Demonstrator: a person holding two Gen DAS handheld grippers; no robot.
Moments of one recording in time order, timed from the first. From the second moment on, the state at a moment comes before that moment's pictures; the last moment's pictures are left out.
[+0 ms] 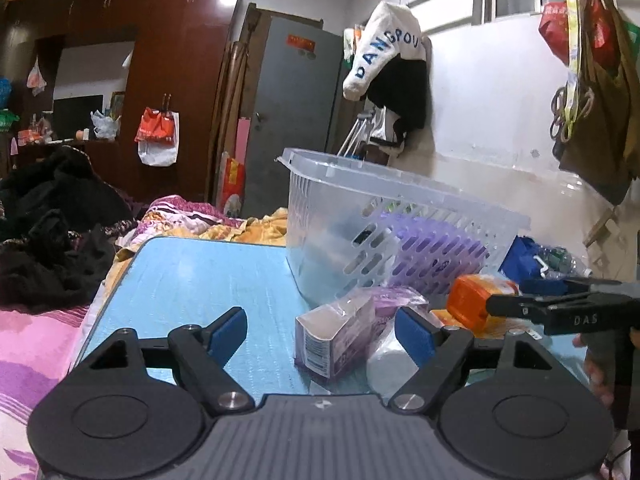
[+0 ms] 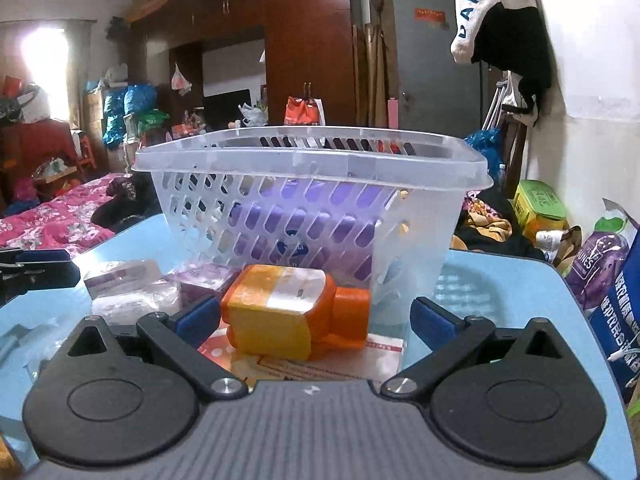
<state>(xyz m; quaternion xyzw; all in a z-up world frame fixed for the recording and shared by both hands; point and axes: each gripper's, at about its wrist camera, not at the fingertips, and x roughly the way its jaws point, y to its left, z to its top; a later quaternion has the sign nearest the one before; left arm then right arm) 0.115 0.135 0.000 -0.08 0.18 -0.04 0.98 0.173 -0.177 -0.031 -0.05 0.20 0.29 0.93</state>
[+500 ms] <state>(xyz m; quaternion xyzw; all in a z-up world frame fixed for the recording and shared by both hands) 0.135 0.129 -0.006 -0.07 0.24 -0.04 0.97 0.175 -0.177 -0.034 -0.05 0.22 0.31 0.92</state>
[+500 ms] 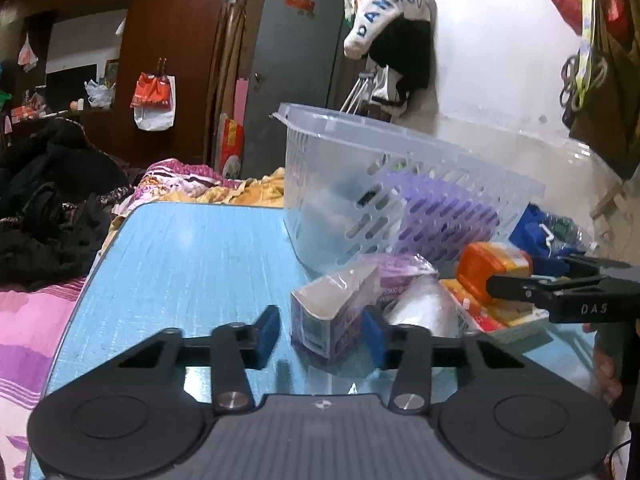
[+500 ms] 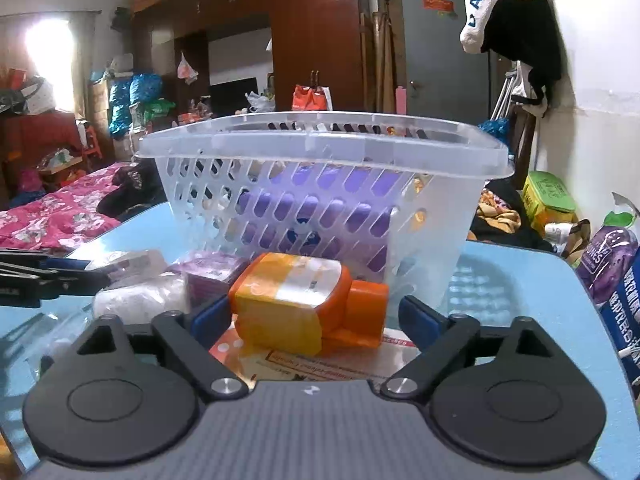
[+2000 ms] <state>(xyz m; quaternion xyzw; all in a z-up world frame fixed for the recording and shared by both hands) 0.081 0.105 0.053 -0.08 0.05 -0.10 0.99 0.145 -0.234 0.033 0.01 0.09 0.32 0.94</state>
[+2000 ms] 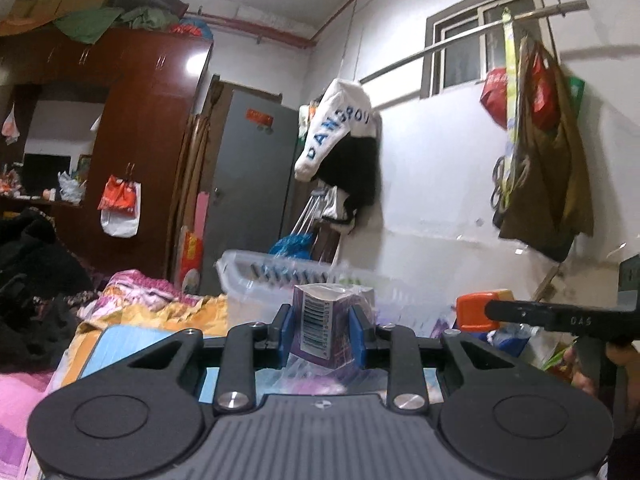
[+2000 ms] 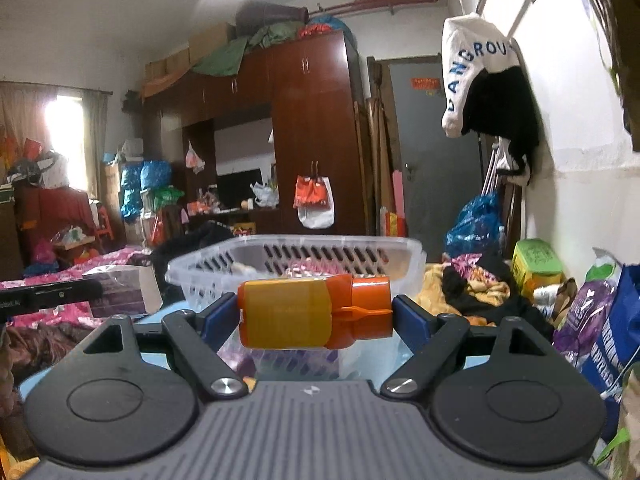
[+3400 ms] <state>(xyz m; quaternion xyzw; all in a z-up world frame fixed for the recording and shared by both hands) 0.216 0.065 0.097 0.01 0.14 -0.02 0.99 0.247 -0.183 0.051 -0.05 0.18 0.24 0.95</state>
